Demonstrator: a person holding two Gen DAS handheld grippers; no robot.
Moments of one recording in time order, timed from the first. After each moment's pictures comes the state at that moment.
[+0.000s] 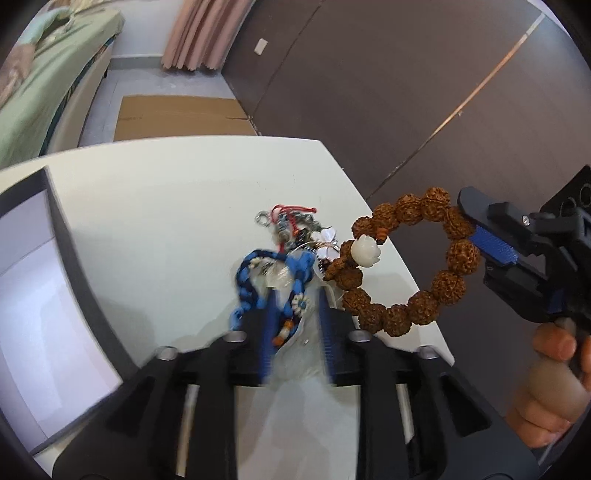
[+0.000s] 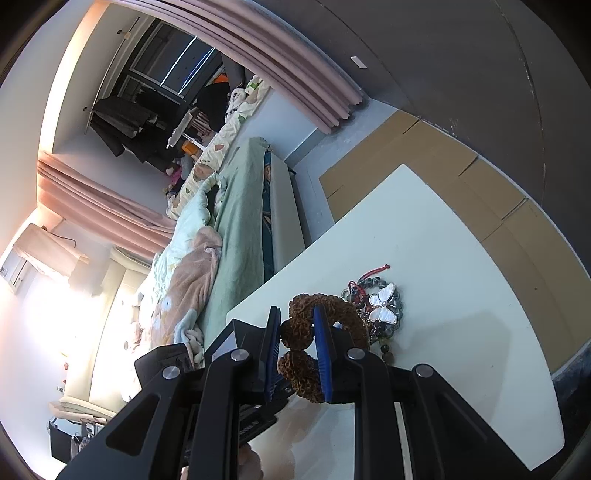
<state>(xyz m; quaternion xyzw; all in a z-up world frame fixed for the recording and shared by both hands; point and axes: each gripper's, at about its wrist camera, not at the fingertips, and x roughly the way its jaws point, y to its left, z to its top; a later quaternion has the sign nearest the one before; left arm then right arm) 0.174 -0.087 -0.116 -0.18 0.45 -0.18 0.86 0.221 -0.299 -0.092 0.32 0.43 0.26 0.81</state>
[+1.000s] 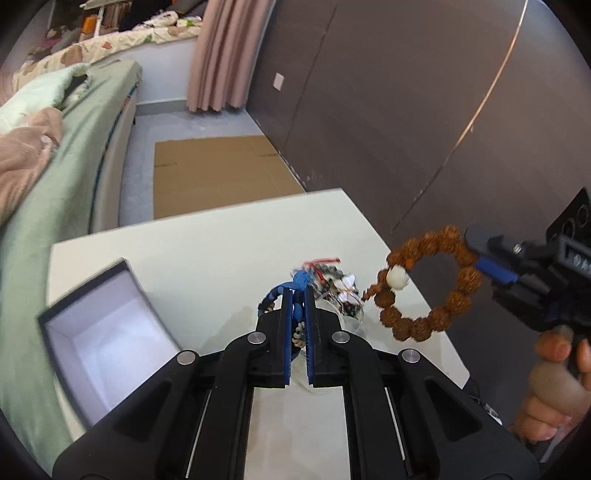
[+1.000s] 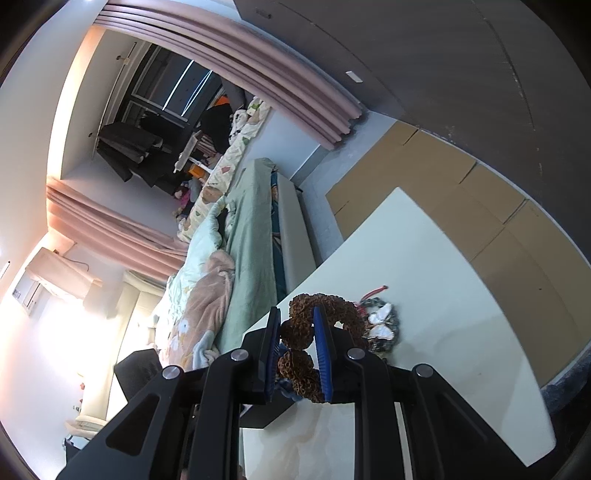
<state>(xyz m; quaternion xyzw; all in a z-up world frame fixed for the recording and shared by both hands) 0.163 -0.063 -0.041 -0.12 0.41 -0.10 0.90 0.219 -0.321 -0.078 0.36 0.40 0.26 0.80</state>
